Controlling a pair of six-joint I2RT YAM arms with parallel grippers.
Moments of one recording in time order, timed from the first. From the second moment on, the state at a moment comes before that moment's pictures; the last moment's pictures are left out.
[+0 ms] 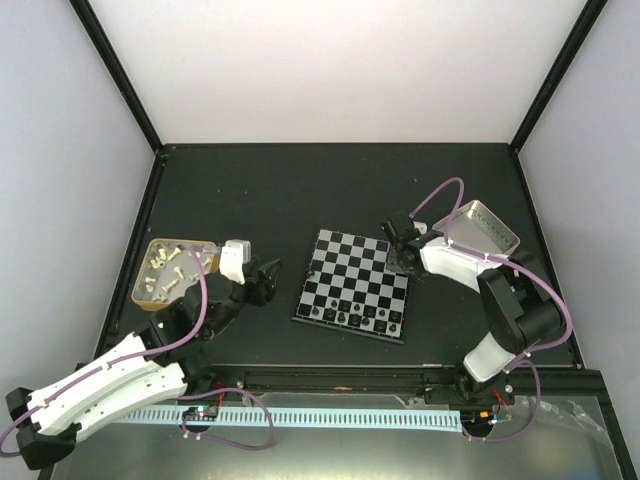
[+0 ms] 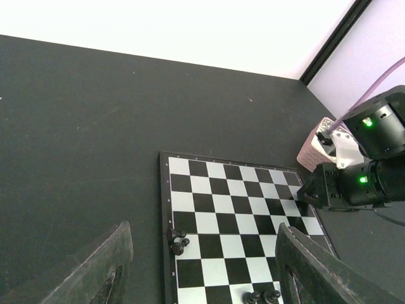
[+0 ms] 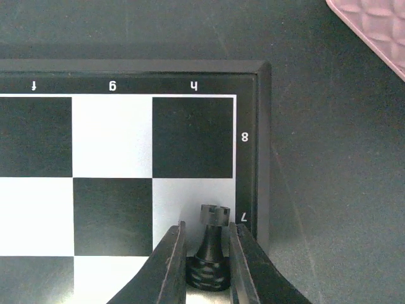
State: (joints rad) left arm -0.93 0.54 0.54 -0.34 -0.41 -0.56; right arm 0.51 1.62 0.88 -0.50 0.29 0.67
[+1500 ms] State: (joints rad) left arm -0.75 0.94 0.72 -0.15 0.62 -0.84; right arm 0.63 1.07 0.58 0.21 -1.07 0.29
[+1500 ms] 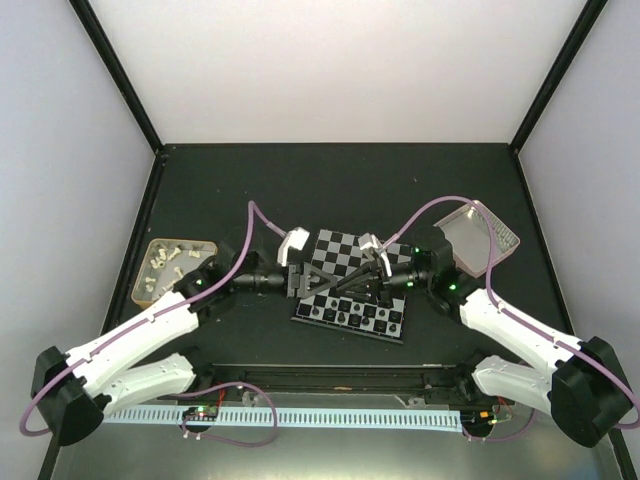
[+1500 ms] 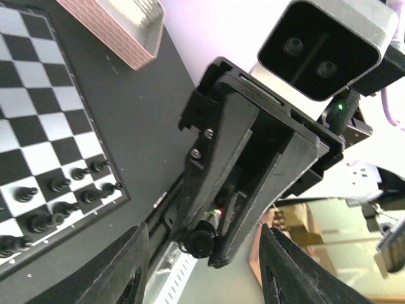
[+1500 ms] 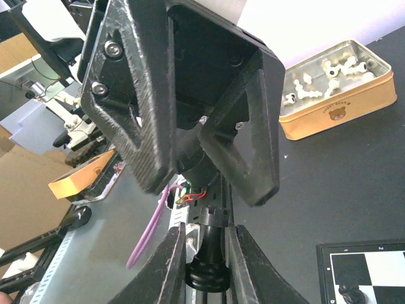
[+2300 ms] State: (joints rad) left arm -0.75 1.05 0.73 -0.11 0.75 -0.87; right arm 0.63 1.07 0.59 0.11 -1.05 0.24
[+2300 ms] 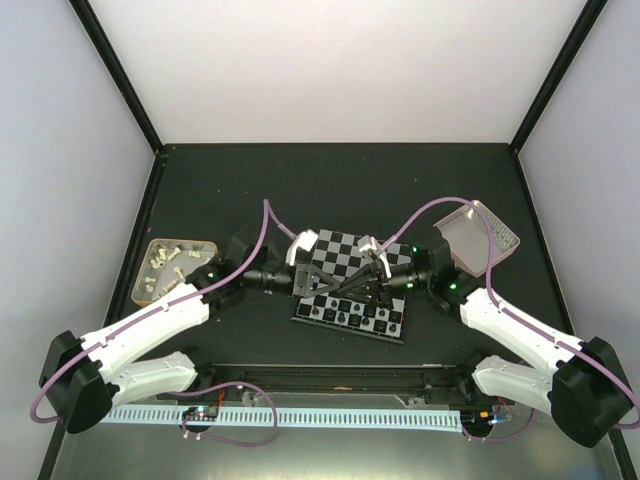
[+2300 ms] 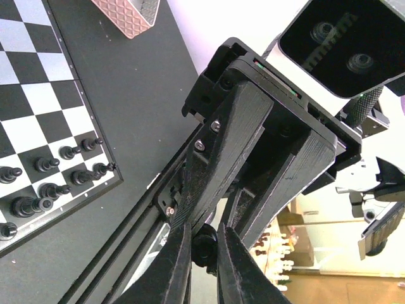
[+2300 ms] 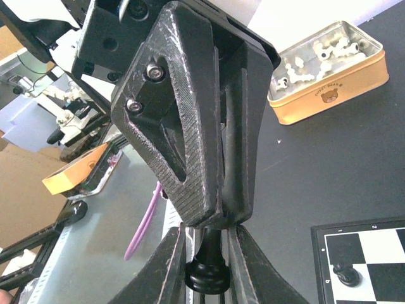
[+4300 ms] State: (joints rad) left arm -0.89 1.41 0.78 -0.54 -0.02 -0.74; right arm 0.64 1.09 0.56 -0.06 -0.24 0.39
